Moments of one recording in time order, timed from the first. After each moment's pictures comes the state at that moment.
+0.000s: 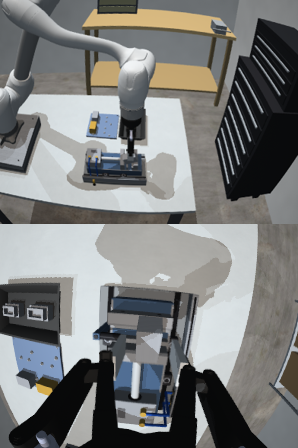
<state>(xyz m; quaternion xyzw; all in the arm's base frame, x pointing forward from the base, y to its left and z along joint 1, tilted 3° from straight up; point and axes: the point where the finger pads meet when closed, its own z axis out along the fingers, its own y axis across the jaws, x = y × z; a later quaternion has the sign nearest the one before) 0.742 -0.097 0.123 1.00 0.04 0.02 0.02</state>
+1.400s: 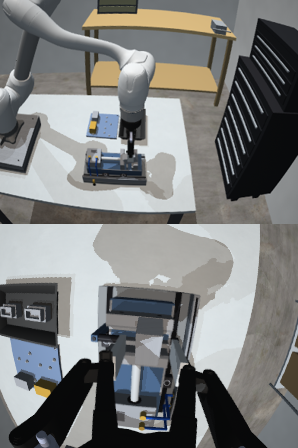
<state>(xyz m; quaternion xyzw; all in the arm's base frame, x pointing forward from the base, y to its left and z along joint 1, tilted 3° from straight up) 0.742 -0.097 0.114 1.00 0.04 0.02 0.02</state>
